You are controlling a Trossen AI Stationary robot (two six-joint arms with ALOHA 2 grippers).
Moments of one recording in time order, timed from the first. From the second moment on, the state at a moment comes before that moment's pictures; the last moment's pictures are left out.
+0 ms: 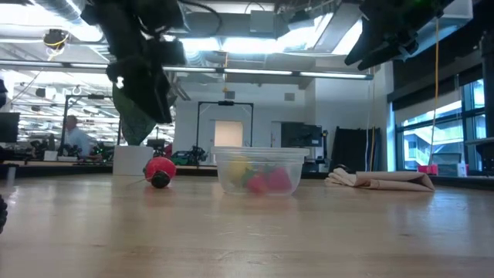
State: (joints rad) left arm 0.17 1.26 0.82 -0.61 -0.14 0.09; right arm 0.15 0.99 0.85 -0.65 0.79 0.51
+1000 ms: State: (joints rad) left arm 0.12 1.52 0.82 -0.50 -0.15 -0.13; right arm 0.15 0.99 0.85 -0.65 0.79 0.51
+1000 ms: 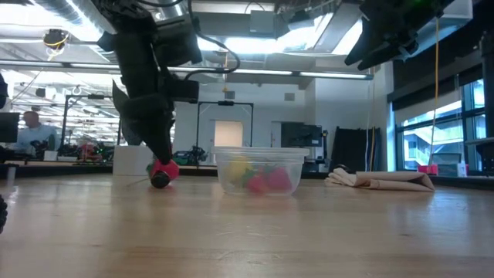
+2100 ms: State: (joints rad) left arm 0.12 1.52 0.82 -0.51 -0.09 -0.12; right arm 0.15 0.99 0.85 -0.66 0.79 0.51
